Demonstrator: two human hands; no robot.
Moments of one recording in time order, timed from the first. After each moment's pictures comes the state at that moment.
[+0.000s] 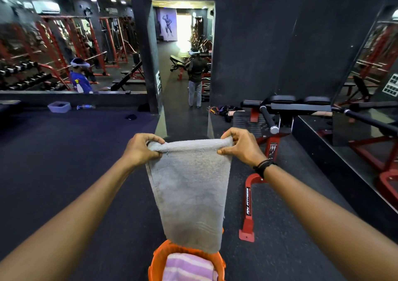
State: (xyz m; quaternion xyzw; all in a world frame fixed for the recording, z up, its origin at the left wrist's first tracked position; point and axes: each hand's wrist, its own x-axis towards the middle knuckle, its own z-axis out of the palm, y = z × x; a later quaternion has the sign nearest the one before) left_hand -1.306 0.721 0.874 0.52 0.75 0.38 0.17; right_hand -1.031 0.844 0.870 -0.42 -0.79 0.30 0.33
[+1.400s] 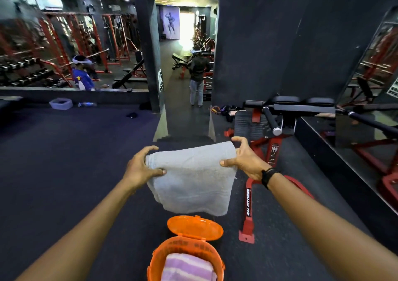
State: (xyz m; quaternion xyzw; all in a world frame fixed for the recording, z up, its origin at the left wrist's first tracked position) left_hand -1.313 0.711 0.815 0.47 0.74 0.43 0.24; right_hand -1.030 0.854 0.834 -0.39 -0.61 0.63 0.29
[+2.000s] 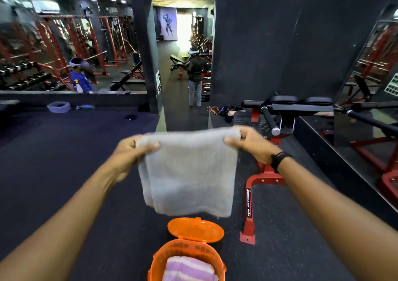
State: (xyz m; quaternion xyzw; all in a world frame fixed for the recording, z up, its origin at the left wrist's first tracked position) left_hand -1.322 0.710 0.870 0.43 0.62 0.52 0.39; right_hand -1.017 0.873 0.878 -0.31 -0.75 0.53 0.24
